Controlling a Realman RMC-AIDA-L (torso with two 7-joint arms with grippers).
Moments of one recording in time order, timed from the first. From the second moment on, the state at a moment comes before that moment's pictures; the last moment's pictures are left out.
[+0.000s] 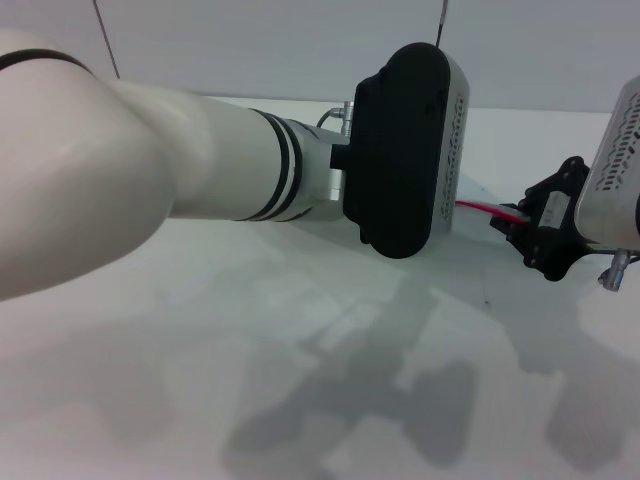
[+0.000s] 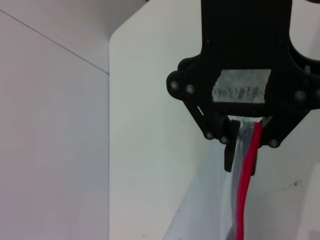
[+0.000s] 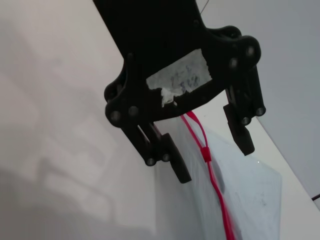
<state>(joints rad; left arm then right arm) -0.53 -2.03 1.96 1.65 2.66 0.94 -2.09 0.28 2.02 -1.63 -1.75 -2.48 -1.17 2.14</state>
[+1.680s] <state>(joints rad) -0.54 -2.03 1.96 1.59 2.67 0.89 -2.09 0.28 2.03 -1.64 -1.76 -2.48 -1.17 2.14</state>
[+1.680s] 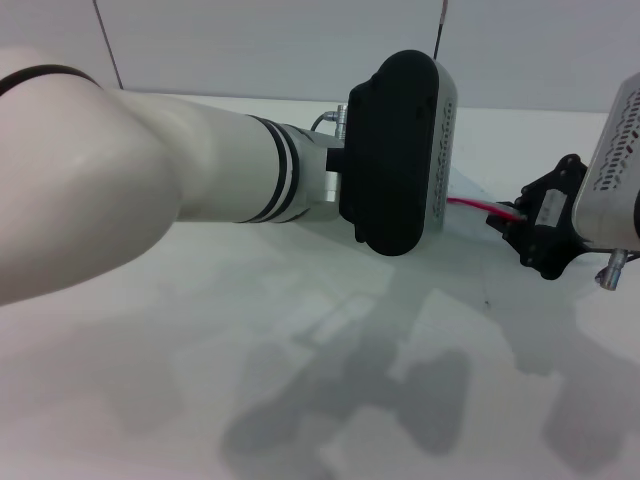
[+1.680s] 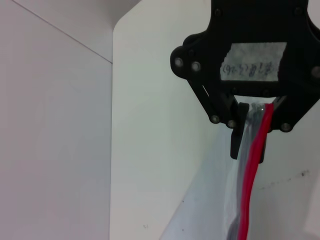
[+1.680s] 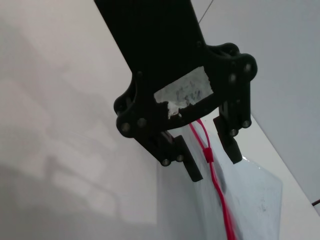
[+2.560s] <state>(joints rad) -0.54 -2.03 1.99 1.56 2.67 0.84 -2.09 0.28 2.03 -1.63 -1.75 -2.48 -1.17 2.14</state>
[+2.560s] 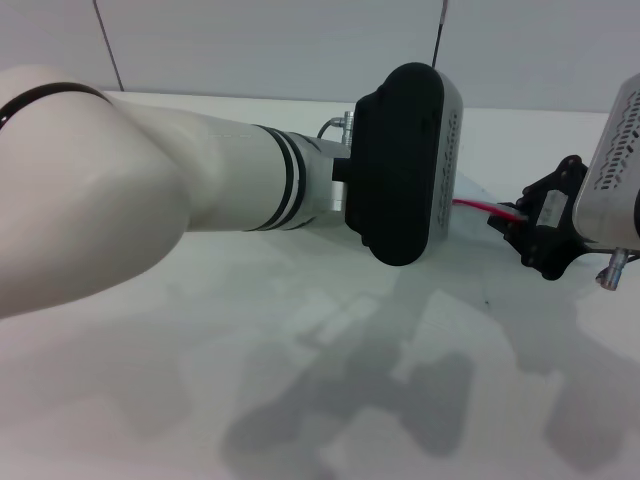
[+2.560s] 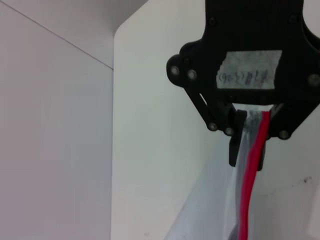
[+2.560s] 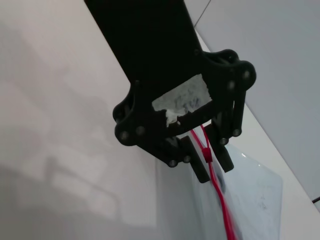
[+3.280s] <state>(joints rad) -0.53 -2.03 1.99 1.56 2.67 0.81 -2.08 0.28 2.03 -1.64 -1.75 -2.48 -1.17 2.14</state>
